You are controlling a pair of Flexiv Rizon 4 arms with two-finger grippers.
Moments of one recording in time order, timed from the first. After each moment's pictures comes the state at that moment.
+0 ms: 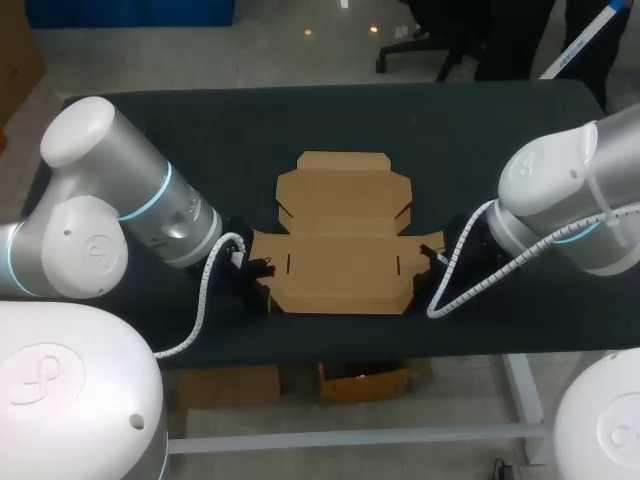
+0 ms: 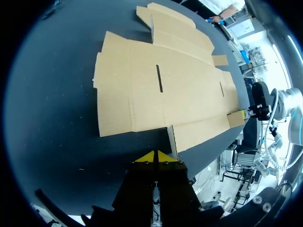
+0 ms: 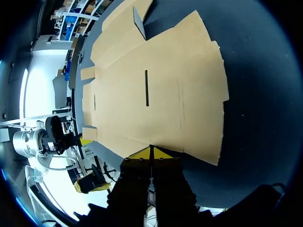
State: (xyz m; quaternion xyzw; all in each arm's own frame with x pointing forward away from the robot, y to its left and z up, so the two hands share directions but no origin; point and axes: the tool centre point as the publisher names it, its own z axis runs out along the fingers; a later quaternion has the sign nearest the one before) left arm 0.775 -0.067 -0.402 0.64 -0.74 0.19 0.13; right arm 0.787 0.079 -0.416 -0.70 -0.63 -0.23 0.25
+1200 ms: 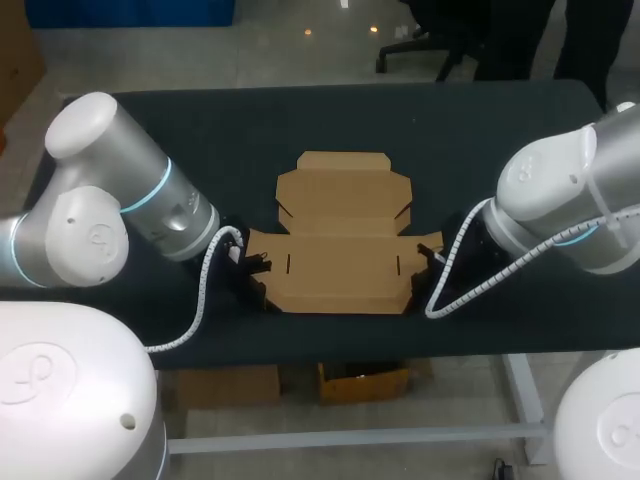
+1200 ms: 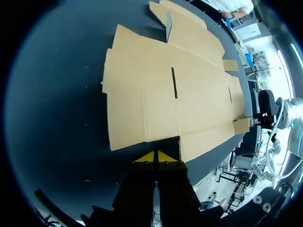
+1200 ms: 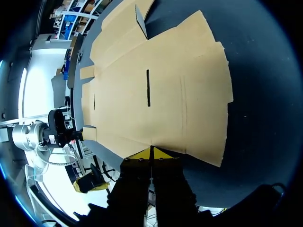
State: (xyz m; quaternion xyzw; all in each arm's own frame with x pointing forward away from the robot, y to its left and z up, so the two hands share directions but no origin) left arm 0.786 -0.059 -0.414 0.65 -0.72 0.17 0.15; right arm 0.787 0.081 -0.415 -0.70 -0.64 -0.22 0.25
